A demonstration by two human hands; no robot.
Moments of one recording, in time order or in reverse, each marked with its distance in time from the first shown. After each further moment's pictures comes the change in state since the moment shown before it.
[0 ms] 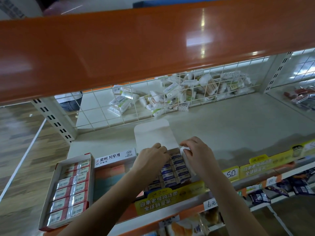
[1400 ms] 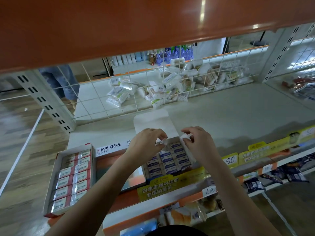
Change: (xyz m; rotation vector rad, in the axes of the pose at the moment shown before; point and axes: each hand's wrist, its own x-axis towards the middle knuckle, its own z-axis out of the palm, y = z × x) left_hand -0.005 -0.020 -0.005 -0.445 0.146 -0.163; right_hand -0.002 -0.003 0.000 0.117 0.035 0.080
